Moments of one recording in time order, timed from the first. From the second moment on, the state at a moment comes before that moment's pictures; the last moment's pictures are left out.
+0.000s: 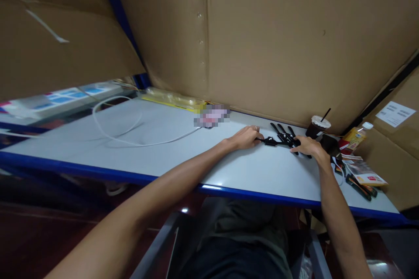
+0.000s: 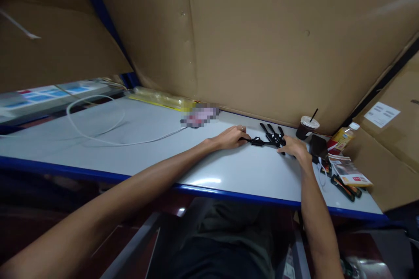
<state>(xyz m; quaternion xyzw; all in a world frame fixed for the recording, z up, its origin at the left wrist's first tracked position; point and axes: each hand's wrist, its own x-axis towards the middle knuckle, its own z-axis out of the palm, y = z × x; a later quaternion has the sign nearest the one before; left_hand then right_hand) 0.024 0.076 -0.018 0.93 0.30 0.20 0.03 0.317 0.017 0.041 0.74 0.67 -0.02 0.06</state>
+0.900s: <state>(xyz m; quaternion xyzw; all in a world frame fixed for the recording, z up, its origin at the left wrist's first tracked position) 0.041 0.055 -0.018 0.94 0.30 0.17 0.01 0.231 0.015 0.006 0.62 0.78 0.01 -0.08</state>
